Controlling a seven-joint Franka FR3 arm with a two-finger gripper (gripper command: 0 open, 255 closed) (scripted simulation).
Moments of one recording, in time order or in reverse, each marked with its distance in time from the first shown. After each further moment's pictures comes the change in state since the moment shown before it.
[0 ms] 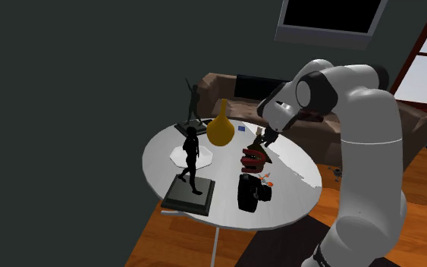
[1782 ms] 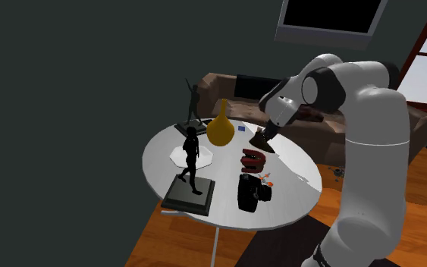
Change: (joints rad) arm 0.034 -0.058 -0.045 0.005 -0.082 -0.041 0.070
